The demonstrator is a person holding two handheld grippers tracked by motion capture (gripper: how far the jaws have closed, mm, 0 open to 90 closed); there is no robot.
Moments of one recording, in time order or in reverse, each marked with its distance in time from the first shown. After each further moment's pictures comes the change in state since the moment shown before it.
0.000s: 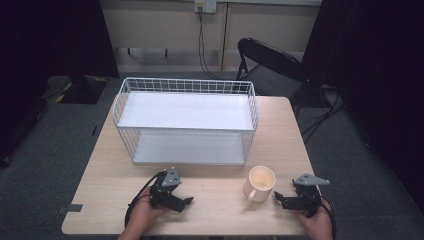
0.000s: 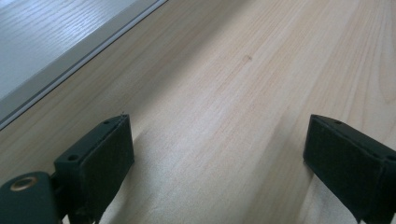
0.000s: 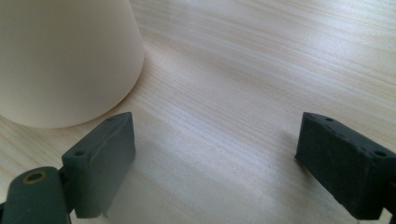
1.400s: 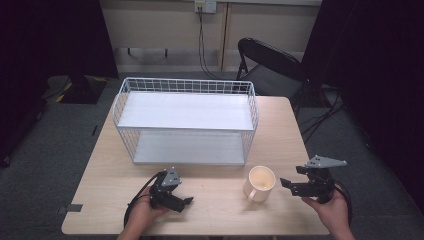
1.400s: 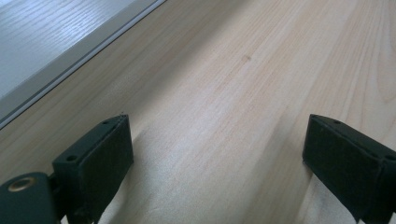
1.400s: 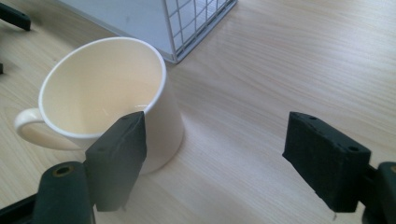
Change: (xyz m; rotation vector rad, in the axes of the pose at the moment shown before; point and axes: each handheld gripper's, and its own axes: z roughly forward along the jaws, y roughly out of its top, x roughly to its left) left arm 0.000 0.000 0.000 0.000 -0.003 0.002; right arm -0.003 0.069 -0.057 -0.019 0.091 -0.011
